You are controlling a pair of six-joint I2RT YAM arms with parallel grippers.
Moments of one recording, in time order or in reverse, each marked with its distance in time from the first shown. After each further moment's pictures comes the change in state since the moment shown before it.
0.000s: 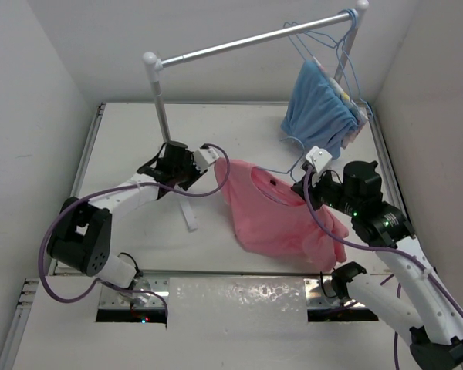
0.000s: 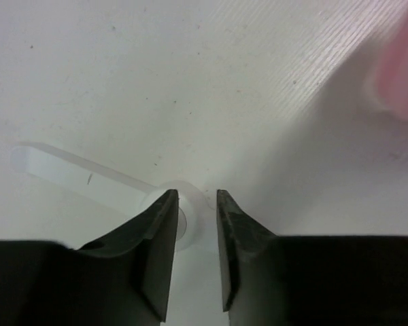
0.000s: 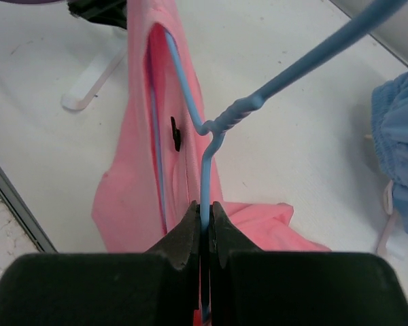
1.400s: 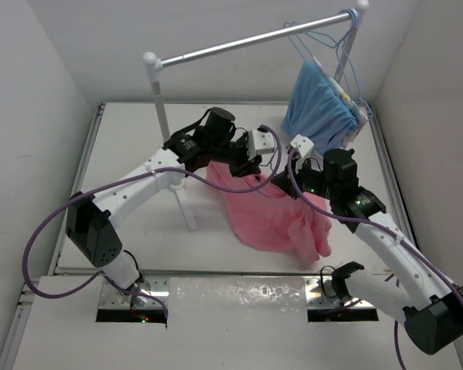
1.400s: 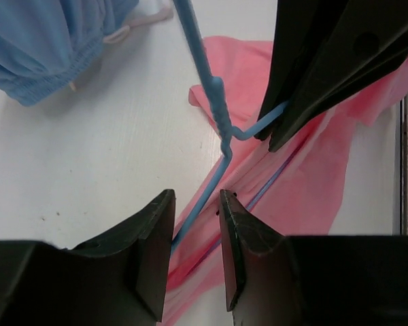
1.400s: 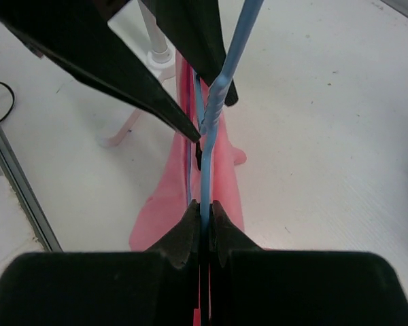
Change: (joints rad) left arm -0.316 0.114 0.652 -0.381 0.454 -0.025; right arm 0.000 0.214 -0.066 0.311 -0.127 0.158
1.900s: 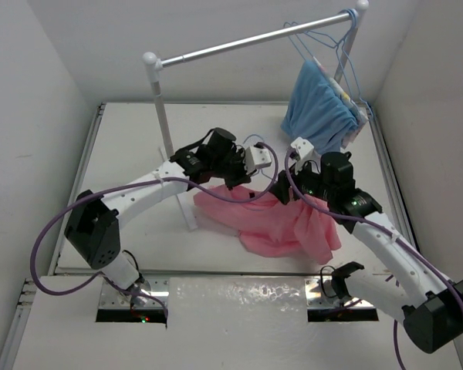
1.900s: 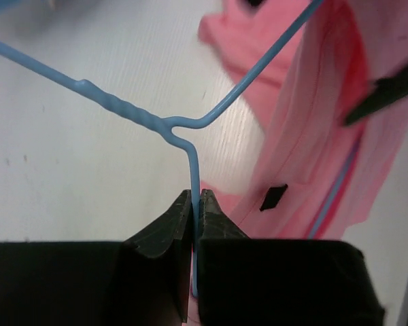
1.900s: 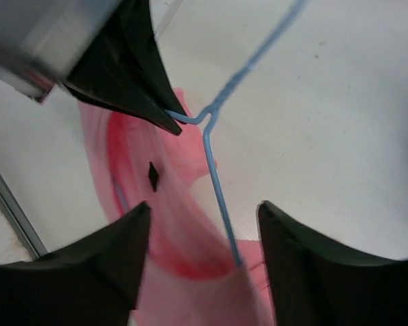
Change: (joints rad) left arm -0.010 -0.014 -0.216 0.125 -0.140 -0.049; right arm -0.011 0.014 -0.051 0.026 0.050 0.029
